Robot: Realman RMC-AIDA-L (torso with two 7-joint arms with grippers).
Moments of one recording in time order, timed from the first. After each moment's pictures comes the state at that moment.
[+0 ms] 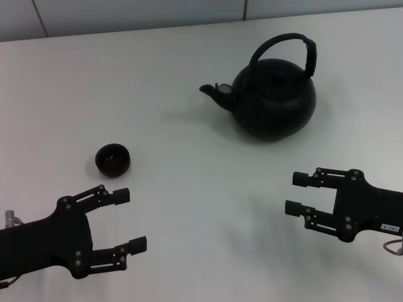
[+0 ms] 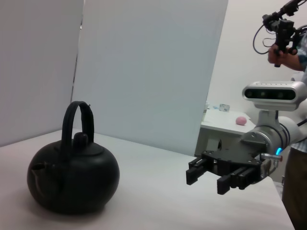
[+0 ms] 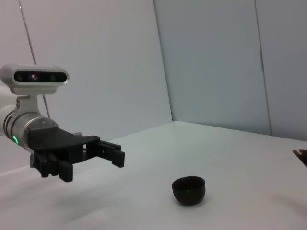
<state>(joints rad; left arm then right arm) -0.27 -2.03 1.09 0.57 1.63 1.70 -1.05 0.19 2.08 -0.74 -0.59 -1.82 -1.69 0.98</state>
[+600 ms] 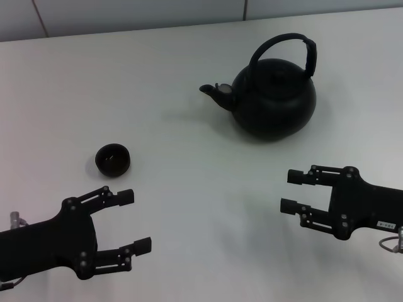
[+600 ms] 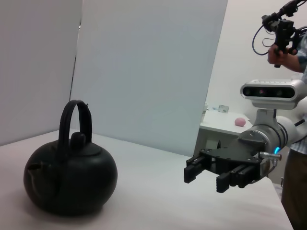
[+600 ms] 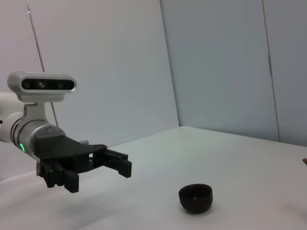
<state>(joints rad) -0.27 -2.04 1.09 0.57 1.63 1.69 -1.05 0.21 2.08 -0.74 -0.58 -1.81 -1.70 0.98</state>
